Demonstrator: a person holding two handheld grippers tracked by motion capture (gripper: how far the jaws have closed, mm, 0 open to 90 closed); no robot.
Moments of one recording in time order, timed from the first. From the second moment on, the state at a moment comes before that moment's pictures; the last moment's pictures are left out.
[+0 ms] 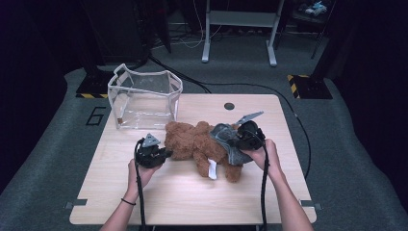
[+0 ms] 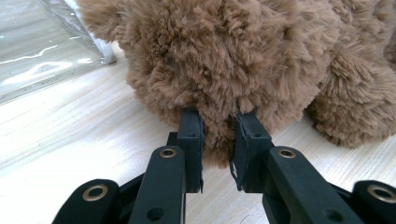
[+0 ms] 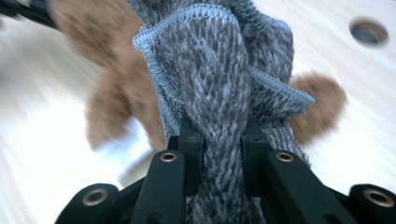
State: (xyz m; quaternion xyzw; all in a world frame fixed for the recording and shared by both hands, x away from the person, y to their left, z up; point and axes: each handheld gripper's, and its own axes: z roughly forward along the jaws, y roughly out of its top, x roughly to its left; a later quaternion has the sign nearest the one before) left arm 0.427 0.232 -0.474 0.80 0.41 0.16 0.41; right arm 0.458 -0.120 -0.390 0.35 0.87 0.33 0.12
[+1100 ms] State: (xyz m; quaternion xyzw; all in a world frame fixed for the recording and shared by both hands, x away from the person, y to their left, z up) left arm 0.428 0.234 -0.475 0.80 0.41 0.16 0.42; right arm 0.462 -0.017 -0.418 0.27 0.91 0.30 0.09
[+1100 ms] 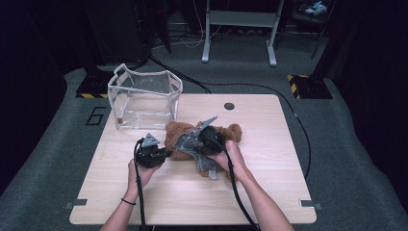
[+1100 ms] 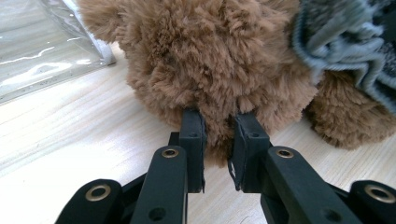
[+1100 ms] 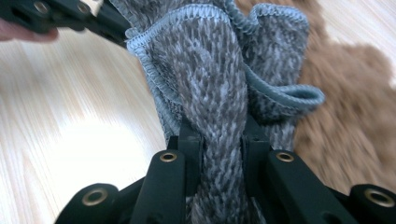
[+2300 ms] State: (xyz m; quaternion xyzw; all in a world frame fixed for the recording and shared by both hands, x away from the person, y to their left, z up) left arm 0.428 0.237 -0.476 0.80 0.41 0.16 0.42; right arm 0.430 -0.139 -0.448 0.40 0.86 0.29 0.10
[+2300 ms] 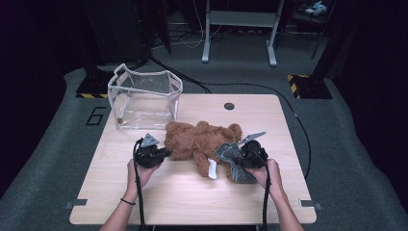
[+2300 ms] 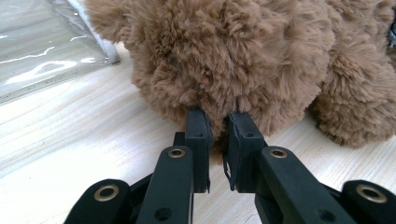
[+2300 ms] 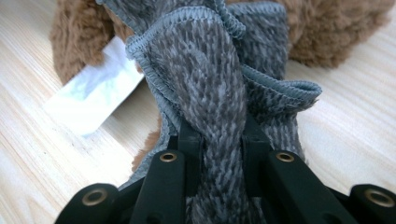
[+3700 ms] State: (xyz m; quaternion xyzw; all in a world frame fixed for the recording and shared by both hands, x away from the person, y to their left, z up) left arm 0.429 0.237 -0.478 0.79 0.41 0.16 0.42; right arm 0.408 -0.032 -0.453 0.28 0.91 0.30 0.09
